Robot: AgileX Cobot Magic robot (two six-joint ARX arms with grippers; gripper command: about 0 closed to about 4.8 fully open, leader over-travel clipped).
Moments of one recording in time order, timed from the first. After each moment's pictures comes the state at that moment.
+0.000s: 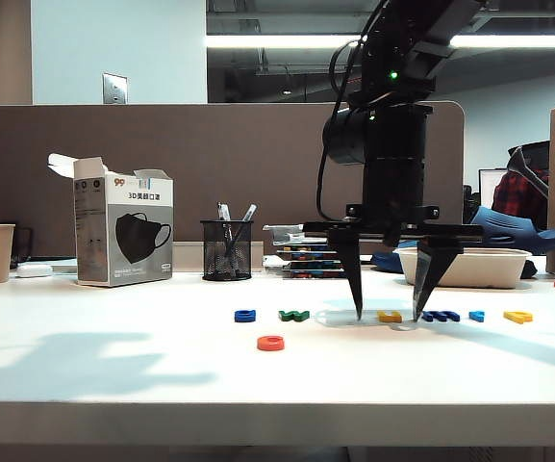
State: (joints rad) left arm -0.86 1.36 1.78 -1.25 -0.16 -0.82; right arm 0.45 2.18 1.77 -1.05 0.01 0.52
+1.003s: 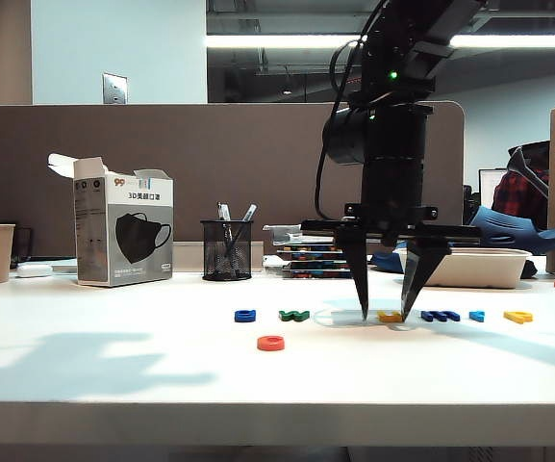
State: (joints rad) left arm -0.86 1.36 1.78 -1.25 -0.16 -0.82; right arm 0.45 2.18 1.77 -1.05 -0.02 0.52
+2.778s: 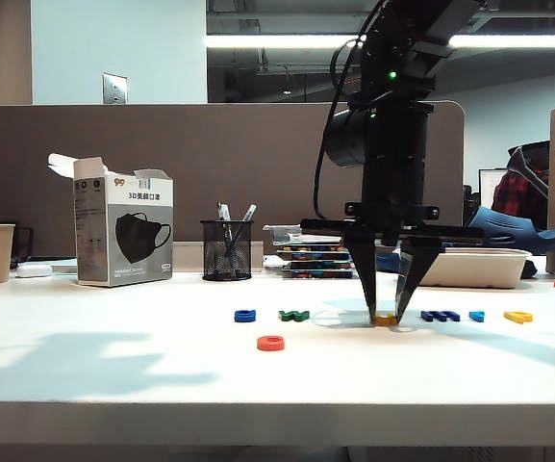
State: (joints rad) left arm -0.86 1.36 1.78 -1.25 -0.16 -0.82; right arm 0.45 2.18 1.78 -1.09 -0.05 0.52
